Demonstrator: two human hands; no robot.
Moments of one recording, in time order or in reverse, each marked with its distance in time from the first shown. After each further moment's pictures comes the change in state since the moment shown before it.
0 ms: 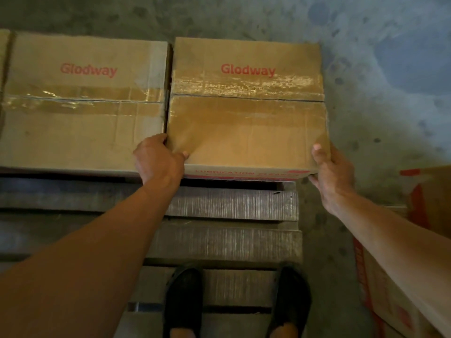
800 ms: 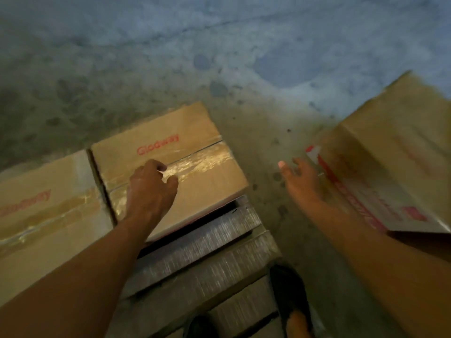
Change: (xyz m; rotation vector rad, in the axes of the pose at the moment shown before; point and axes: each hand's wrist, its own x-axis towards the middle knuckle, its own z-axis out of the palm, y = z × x) left_hand -0.039 0.129 -0.014 0.131 -0.289 0.590; right_hand -0.067 -0.049 -0.100 -0.267 0.329 0.009
